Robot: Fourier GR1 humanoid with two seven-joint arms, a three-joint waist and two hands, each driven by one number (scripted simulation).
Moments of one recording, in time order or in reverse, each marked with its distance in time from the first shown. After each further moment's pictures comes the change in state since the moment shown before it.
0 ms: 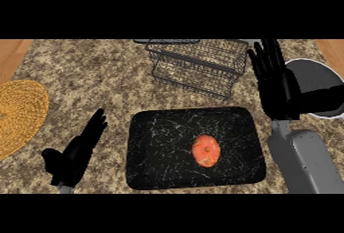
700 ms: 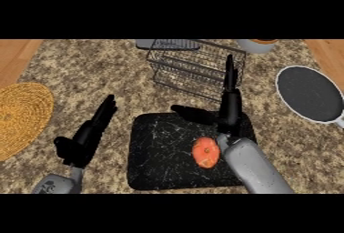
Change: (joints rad) left arm -0.144 -0.038 0.013 0.125 -0.034 -0.081 -0.104; right arm -0.045 0.128 0.306 0.197 0.380 -0.576 -0.061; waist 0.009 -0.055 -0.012
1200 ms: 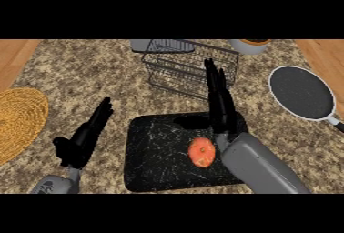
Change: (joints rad) left arm 0.010 0.002 0.024 0.055 -0.005 -0.012 -0.027; right arm -0.111 -0.145 0.232 0.053 0.322 0.068 0.409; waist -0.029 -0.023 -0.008
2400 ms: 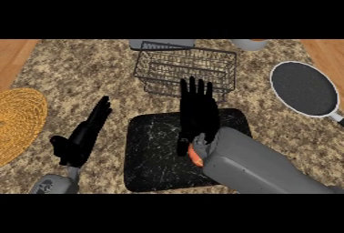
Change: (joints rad) left arm -0.006 -0.006 0.023 0.014 0.004 -0.014 -0.012; right arm -0.235 -0.023 0.195 -0.189 0.139 0.759 0.911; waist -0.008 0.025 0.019
